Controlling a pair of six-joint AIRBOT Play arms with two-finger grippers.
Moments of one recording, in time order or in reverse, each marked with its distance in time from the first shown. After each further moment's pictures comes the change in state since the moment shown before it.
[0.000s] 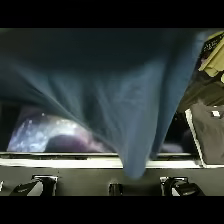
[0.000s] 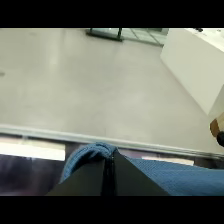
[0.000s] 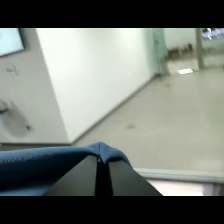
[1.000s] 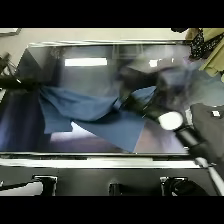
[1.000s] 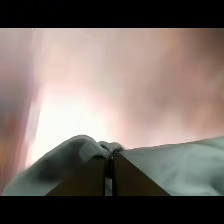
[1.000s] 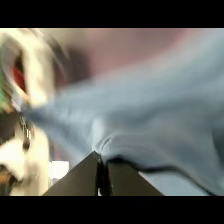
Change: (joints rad) left arm -0.003 -0.555 -0.461 -0.114 0.069 0.169; right arm 0.293 -0.202 -0.979 0.540 -0.534 0.085
